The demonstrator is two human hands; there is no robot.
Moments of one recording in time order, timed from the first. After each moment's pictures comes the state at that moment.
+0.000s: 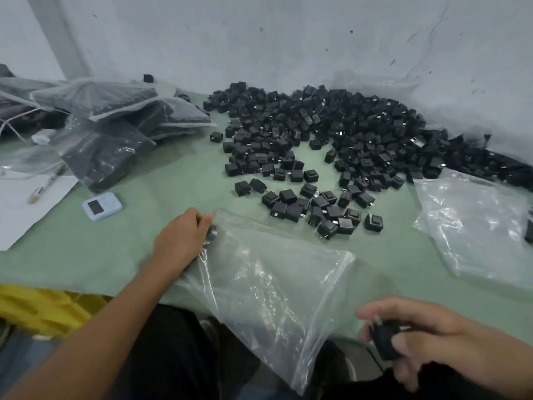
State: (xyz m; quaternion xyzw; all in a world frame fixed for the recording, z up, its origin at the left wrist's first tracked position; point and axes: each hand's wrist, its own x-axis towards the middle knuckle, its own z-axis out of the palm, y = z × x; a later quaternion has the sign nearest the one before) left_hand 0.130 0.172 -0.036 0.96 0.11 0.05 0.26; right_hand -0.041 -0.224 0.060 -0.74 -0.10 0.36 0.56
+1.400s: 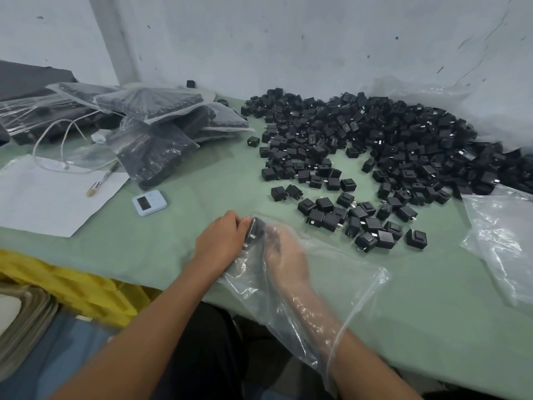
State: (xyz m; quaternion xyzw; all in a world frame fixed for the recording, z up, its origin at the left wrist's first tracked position) left_hand 0.129 0.173 -0.038 0.96 0.11 0.05 0.25; right_hand 0.091 0.025 -0.035 -0.87 -0.03 -0.06 0.49
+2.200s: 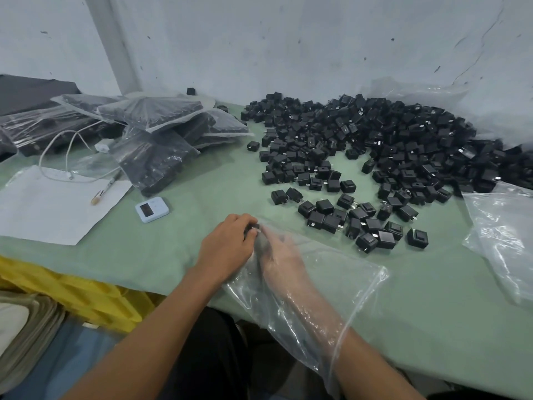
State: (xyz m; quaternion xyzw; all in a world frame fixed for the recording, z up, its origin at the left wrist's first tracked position) left_hand 0.116 0.171 -0.035 0.96 -0.01 0.10 0.26; right_hand 0.092 0.026 -0.033 -0.91 -0.11 0.00 0.40
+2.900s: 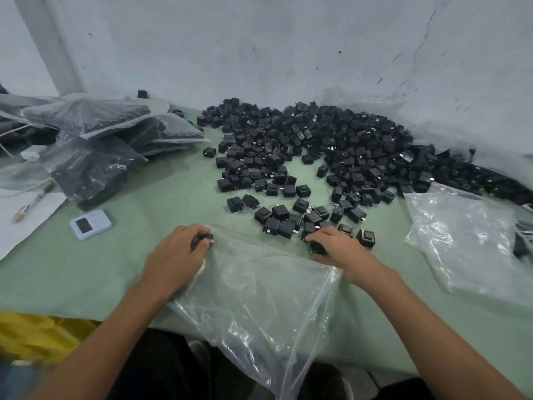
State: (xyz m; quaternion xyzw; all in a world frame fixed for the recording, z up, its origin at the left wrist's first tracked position) left_hand 0.122 0.173 -0.039 0.94 0.00 0.10 0.31; right_hand 0.133 -0.173 -0.006 -0.99 -0.13 0.08 0.09
